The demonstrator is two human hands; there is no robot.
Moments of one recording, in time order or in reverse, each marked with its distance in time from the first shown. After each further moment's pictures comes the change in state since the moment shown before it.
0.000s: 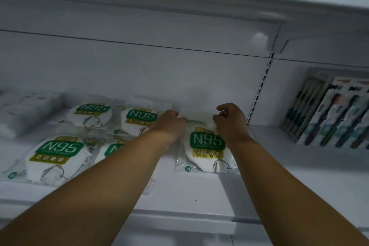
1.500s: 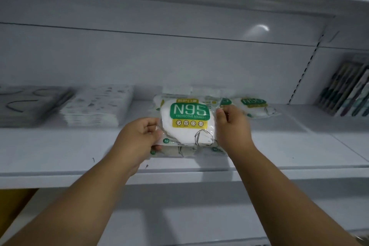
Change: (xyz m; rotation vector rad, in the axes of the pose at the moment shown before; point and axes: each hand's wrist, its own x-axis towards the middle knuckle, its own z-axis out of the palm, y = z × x) left_hand -0.082 -0.199 -0.284 -0.352 -0.036 0.067; right_hand -0.191 -0.136 0.216 -0.184 0.156 -0.055
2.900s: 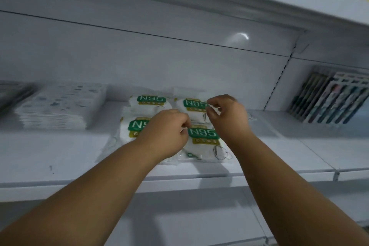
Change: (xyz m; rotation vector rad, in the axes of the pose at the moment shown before) left_hand 0.021 0.041 0.085 0.799 -0.169 0.633; right_hand 0.050 0.013 -0.042 -0.370 0.022 -0.364
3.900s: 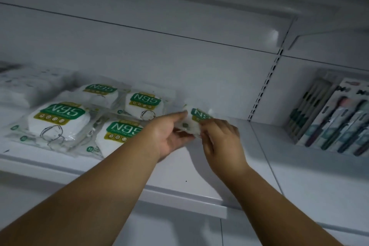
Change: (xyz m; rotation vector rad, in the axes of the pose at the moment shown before) left_hand 0.133 0.158 0.165 -1.689 0.290 -0.950; right_hand 0.003 0.249 -0.042 0.037 -0.031 -0.454
